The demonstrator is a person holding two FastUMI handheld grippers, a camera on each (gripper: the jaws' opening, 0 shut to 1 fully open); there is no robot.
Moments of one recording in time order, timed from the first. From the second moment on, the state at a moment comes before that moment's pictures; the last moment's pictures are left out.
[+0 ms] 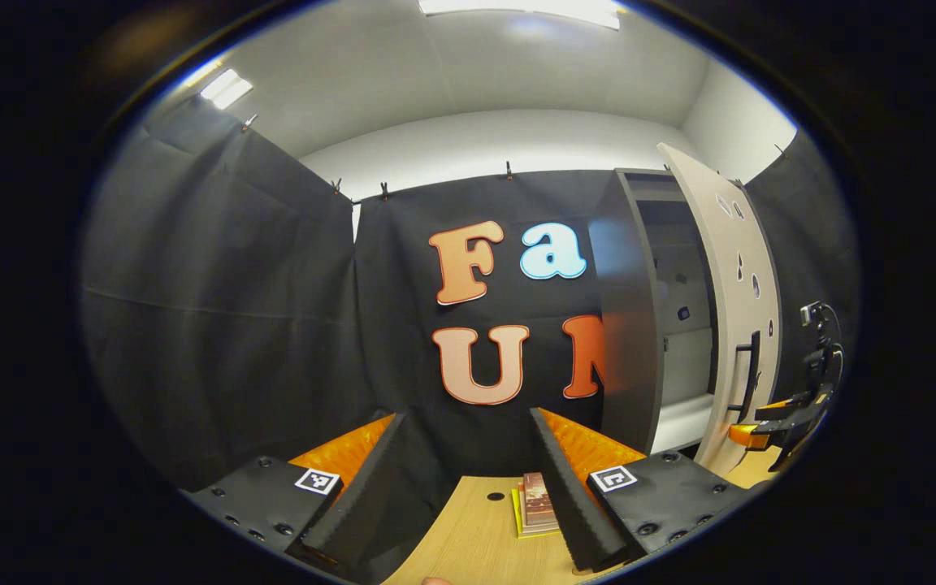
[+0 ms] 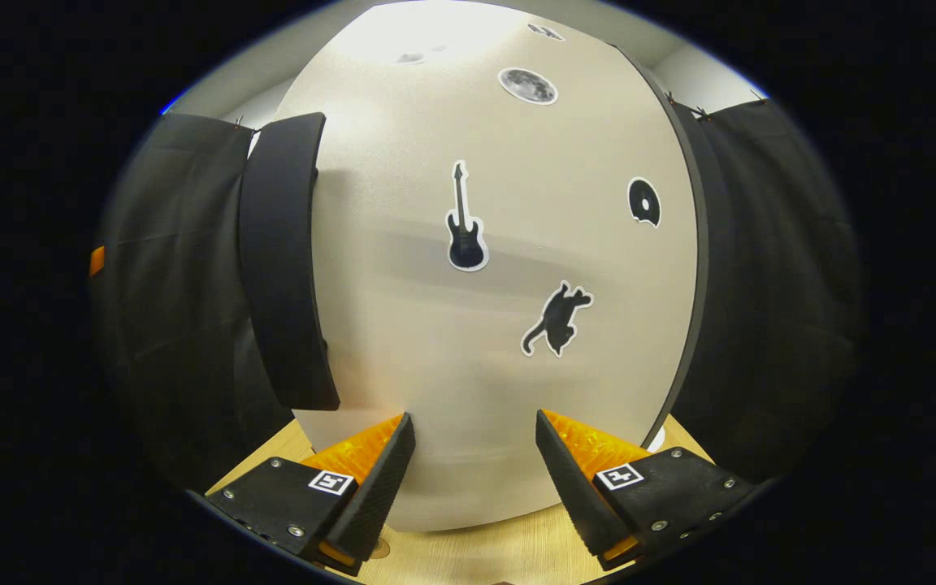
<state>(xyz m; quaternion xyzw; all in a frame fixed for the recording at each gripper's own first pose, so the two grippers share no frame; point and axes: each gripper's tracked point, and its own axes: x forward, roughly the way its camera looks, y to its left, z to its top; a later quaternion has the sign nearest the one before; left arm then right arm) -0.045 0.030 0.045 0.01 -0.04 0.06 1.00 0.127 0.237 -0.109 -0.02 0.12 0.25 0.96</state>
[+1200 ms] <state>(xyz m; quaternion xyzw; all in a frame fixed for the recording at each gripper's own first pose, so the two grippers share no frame) 0.013 0.042 0.003 0.01 0.00 0.06 1.00 0.139 0.257 -0.118 -0.03 0.13 0.22 0.97</state>
